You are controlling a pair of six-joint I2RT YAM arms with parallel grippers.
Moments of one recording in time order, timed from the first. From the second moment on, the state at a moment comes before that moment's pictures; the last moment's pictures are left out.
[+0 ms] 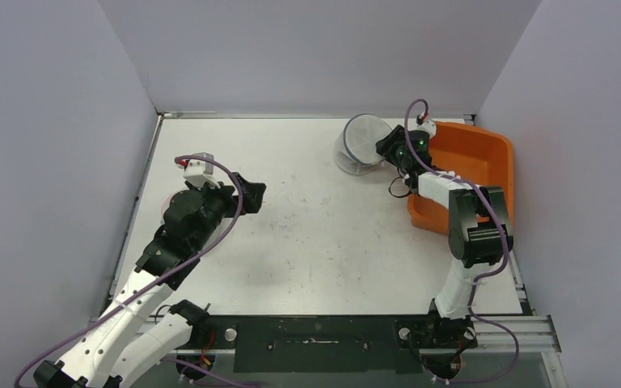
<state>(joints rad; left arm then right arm) -0.51 0.75 0.76 -0.17 -0.16 -0.54 0.13 1.85 1.10 0.35 -0.02 0.63</state>
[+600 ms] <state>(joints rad) -0.51 0.72 0.75 -0.21 -0.19 -0.63 0.26 1.48 0.91 0.33 0.01 0.78</state>
